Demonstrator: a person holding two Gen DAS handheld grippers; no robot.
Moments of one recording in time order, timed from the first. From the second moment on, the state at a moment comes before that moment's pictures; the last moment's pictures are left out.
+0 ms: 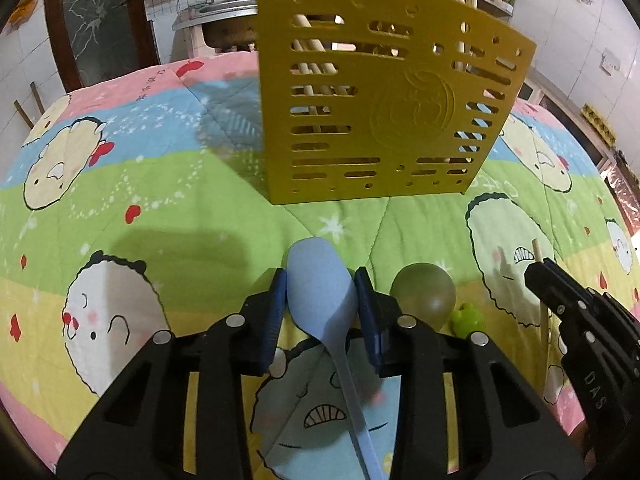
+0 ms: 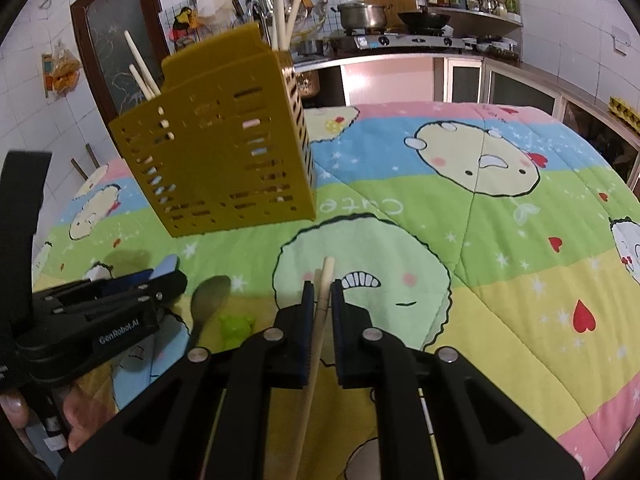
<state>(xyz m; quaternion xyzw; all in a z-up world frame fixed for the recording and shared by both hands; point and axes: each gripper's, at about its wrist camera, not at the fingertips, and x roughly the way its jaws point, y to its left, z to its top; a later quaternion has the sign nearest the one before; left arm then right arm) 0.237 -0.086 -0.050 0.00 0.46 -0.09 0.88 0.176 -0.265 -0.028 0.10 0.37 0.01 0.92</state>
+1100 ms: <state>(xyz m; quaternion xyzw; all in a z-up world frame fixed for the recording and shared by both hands) 0.162 -0.054 0.041 0.00 0.28 -0.12 0.95 0.108 -0.273 0.068 0.09 0.17 0.00 0.98</state>
